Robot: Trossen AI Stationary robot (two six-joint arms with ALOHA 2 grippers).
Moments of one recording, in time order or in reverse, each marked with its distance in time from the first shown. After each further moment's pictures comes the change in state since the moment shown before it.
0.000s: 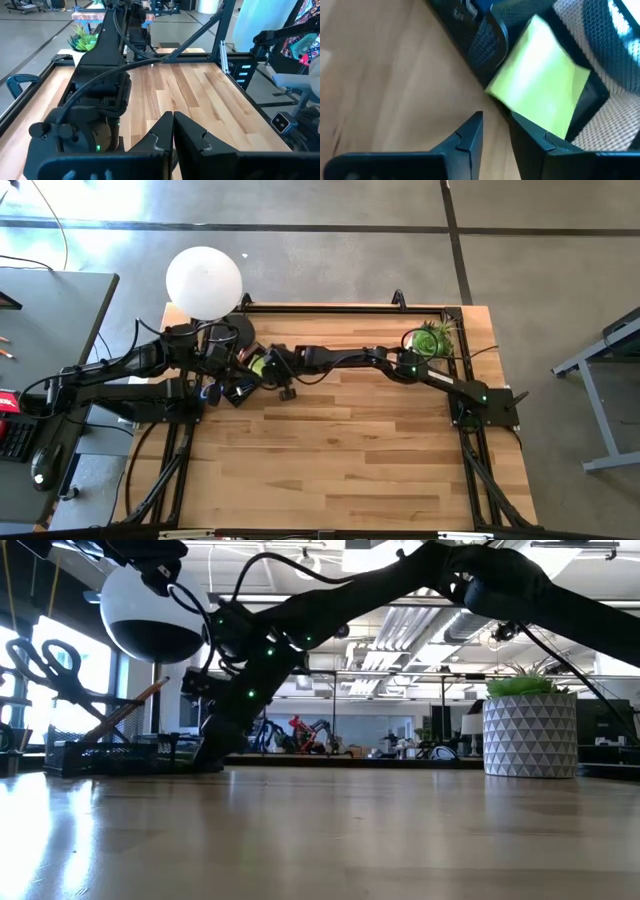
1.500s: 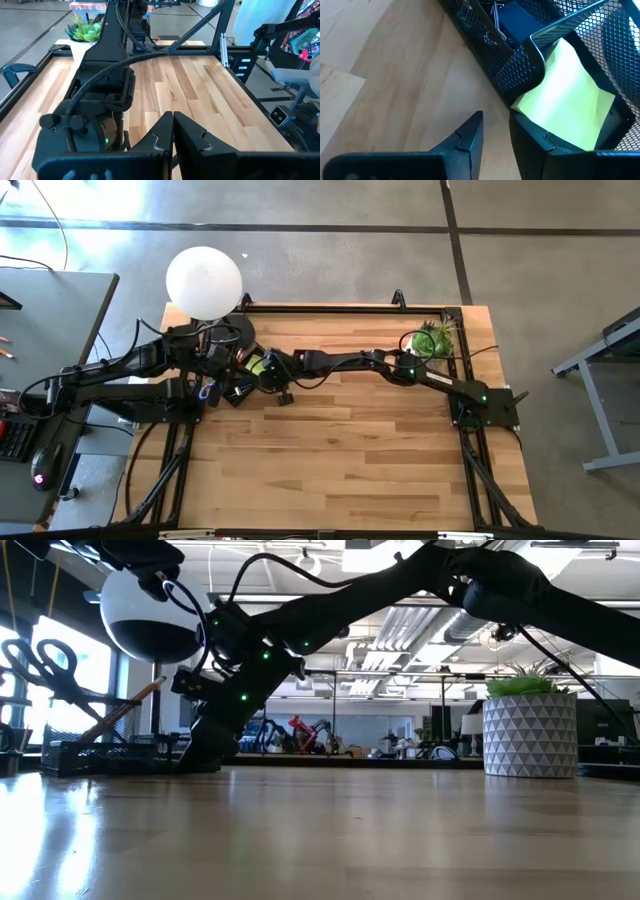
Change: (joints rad) left arm 0.000 0.000 0.000 -0.042 0.000 -0.001; right arm 0.011 0.025 0.003 0.070 -0.060 -0.010
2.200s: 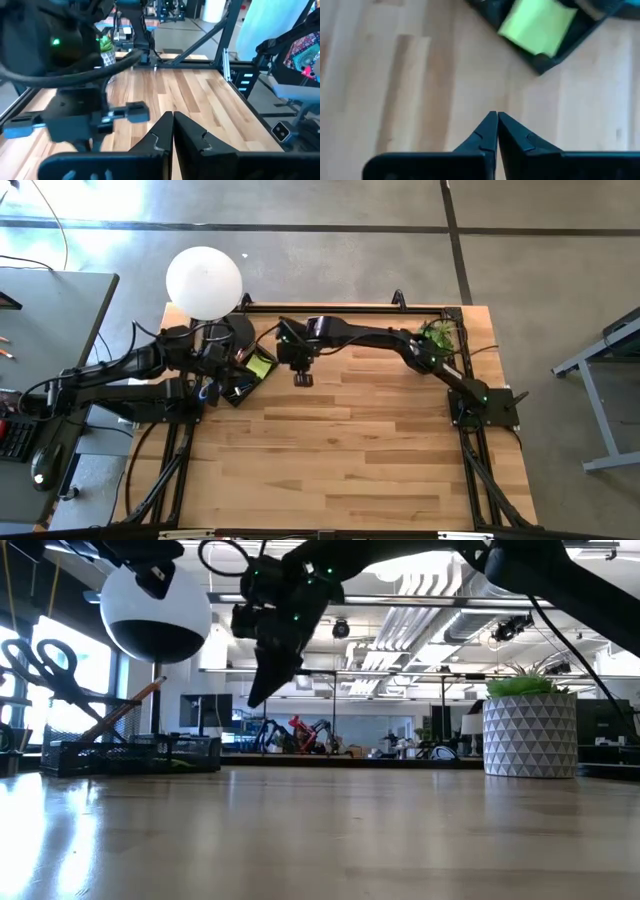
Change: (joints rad) left arm 0.000 -0.046 -0.033 0.065 -0.020 -0.056; right arm -0.073 -0.232 0.047 -0.552 -0.152 0.204
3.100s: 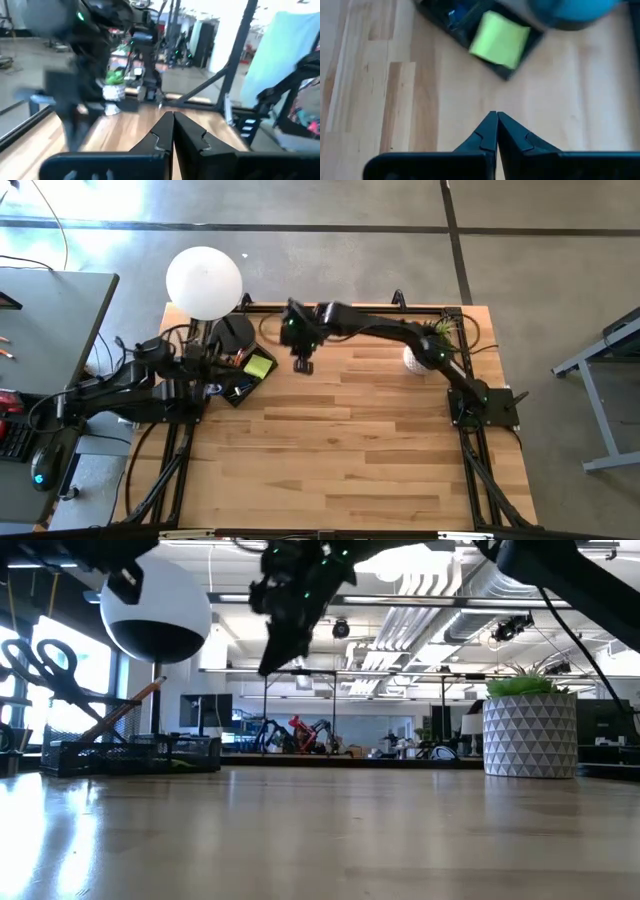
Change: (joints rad) left arm 0.000 -0.295 -0.195 0.161 -0.083 -0.179; right arm -0.042 -0.086 -0.001 -0.001 0.019 0.078
